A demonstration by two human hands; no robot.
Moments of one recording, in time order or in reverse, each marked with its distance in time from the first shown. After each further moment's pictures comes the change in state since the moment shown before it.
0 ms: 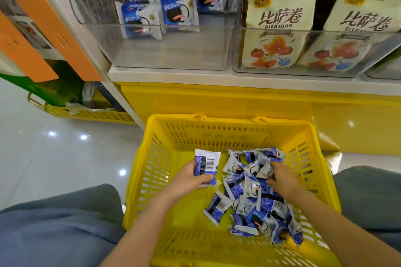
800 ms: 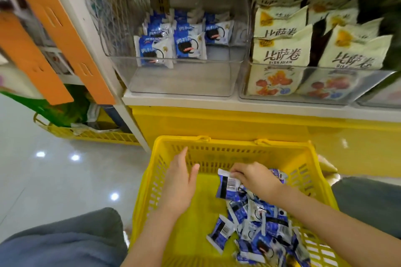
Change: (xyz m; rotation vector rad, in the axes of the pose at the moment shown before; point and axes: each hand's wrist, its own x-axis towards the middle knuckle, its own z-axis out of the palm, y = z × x) left_hand -0.009 0.025 -0.028 0.528 0.567 0.373; right_hand -0.026 -0.108 -0.080 0.100 0.200 -0.574
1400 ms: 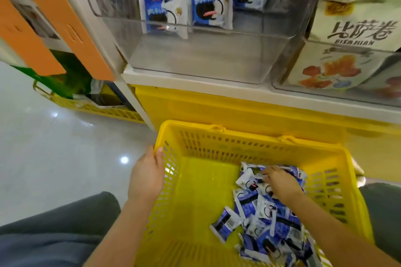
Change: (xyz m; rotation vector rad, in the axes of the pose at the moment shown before) left_hand 0.023 -0.071 -0.023 0.197 0.184 -0.291; right_hand 0.018 0.087 0.065 -0.302 -0.332 0.383
